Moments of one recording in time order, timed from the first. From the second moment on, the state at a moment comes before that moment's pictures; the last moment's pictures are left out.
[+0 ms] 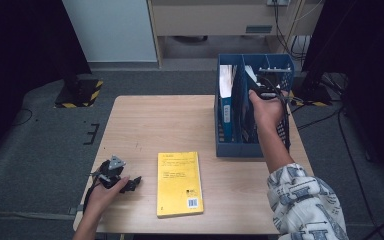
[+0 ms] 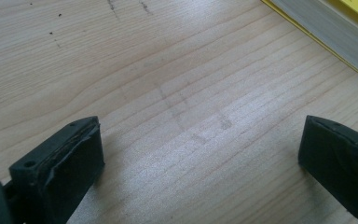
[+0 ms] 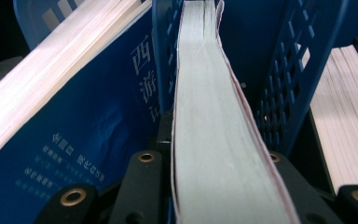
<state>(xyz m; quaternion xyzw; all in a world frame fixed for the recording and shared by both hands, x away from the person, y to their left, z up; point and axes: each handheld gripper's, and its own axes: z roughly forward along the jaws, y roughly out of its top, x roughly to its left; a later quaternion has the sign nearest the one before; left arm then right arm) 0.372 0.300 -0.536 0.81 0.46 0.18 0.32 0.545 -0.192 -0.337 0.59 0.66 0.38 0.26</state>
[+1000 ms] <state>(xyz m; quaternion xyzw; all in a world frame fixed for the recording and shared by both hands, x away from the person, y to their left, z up) 0.372 0.299 -0.536 0.81 0.46 0.19 0.33 0.527 -0.194 -0.338 0.58 0.68 0.38 0.24</state>
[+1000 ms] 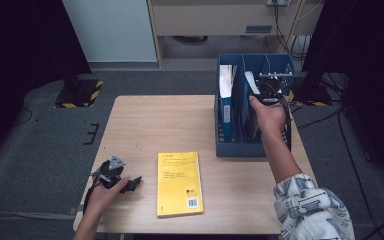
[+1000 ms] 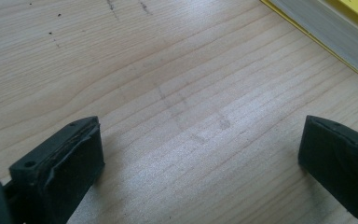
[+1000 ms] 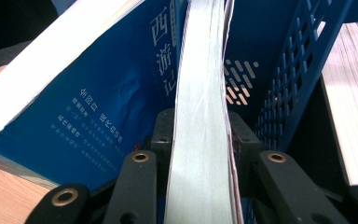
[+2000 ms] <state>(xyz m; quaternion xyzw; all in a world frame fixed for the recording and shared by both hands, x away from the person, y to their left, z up) 0.372 0.299 -0.536 0.81 0.46 0.18 0.33 0.542 -0.190 -0.332 0.59 0.64 0.40 0.28</state>
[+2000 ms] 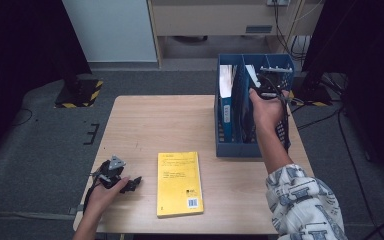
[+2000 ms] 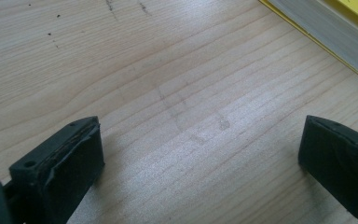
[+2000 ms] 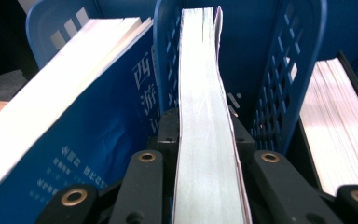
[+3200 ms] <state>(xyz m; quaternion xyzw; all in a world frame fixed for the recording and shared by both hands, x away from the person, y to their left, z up) 0.372 0.299 -0.536 0.81 0.45 0.18 0.33 0.559 -0.180 -0.345 0.59 0.65 0.38 0.29</state>
